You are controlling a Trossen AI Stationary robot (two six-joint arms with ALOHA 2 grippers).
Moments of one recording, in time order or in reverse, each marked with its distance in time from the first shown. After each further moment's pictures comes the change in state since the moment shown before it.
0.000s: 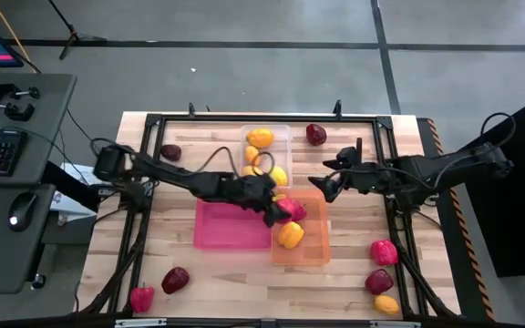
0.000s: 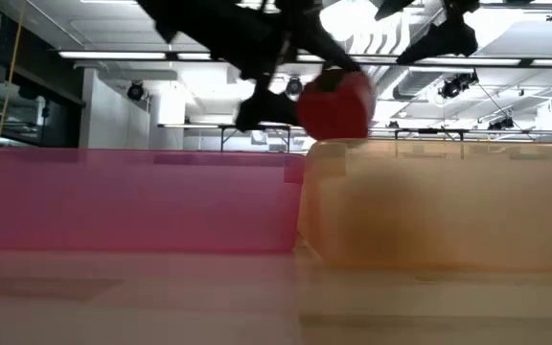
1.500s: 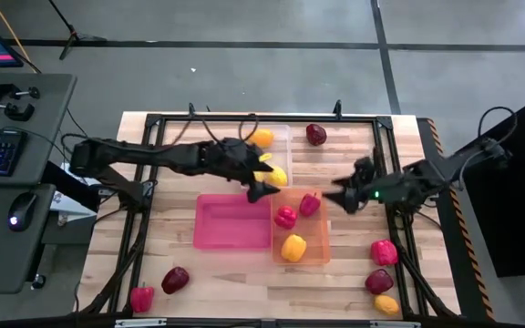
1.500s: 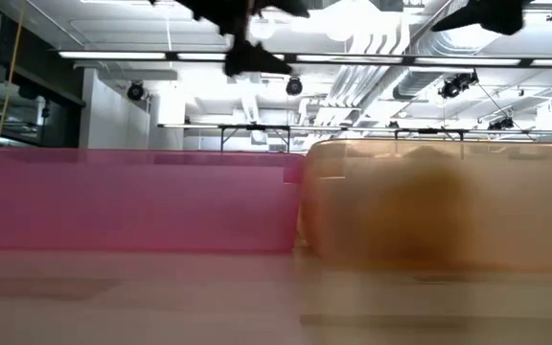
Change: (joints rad) left arm 0.151 -0.249 0.056 -0.253 0.079 0.350; right arm 0.218 -0.112 0.000 -0.063 -0.050 0.287
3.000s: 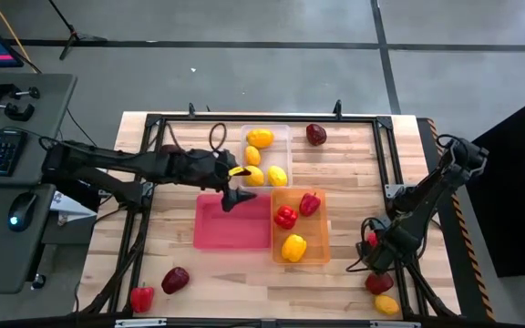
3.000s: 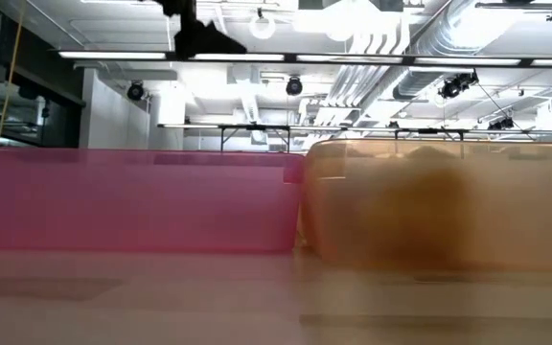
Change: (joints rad) left arm -0.100 -0.266 -0.209 0.001 -0.147 -0.018; right arm 0.451 0.418 -0.154 -0.506 -0.681 1.143
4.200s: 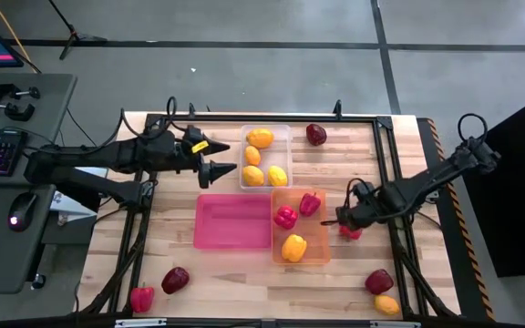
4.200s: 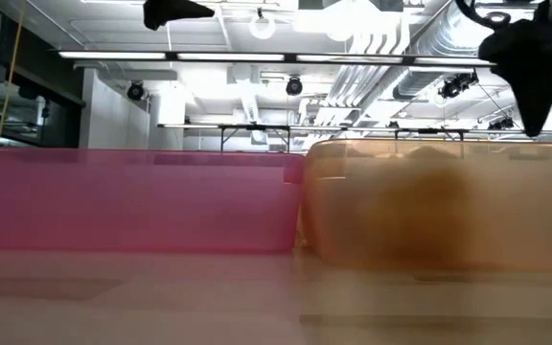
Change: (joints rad) left arm 0.061 -0.258 0.000 -0.057 -0.094 -0.068; right arm -0.424 -0.130 0.104 -0.095 0.294 -0.340
